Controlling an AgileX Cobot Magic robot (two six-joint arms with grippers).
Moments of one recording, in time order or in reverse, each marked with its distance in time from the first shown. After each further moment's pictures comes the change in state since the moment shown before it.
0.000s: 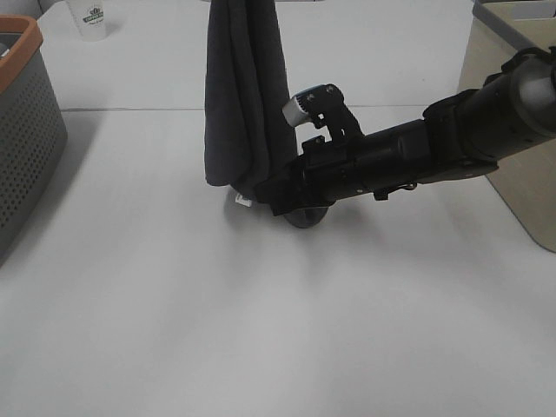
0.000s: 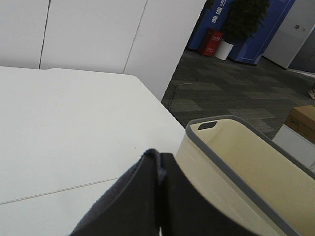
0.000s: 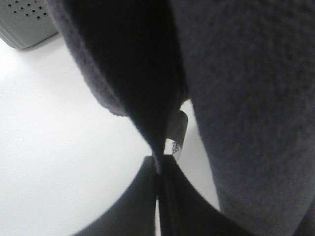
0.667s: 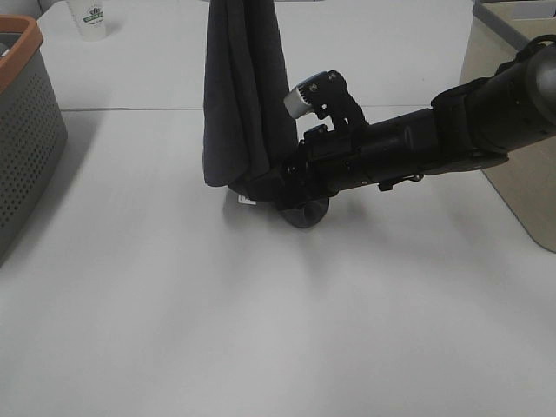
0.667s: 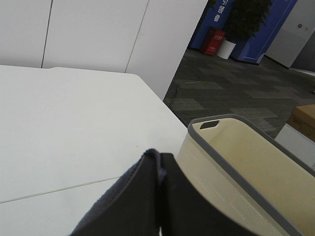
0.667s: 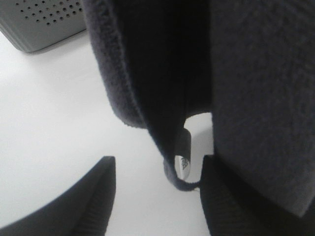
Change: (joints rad) left arm 0.000 0.000 0.000 0.000 0.009 0.000; right arm 0.000 -0.049 0.013 -0.001 -0.010 -0.053
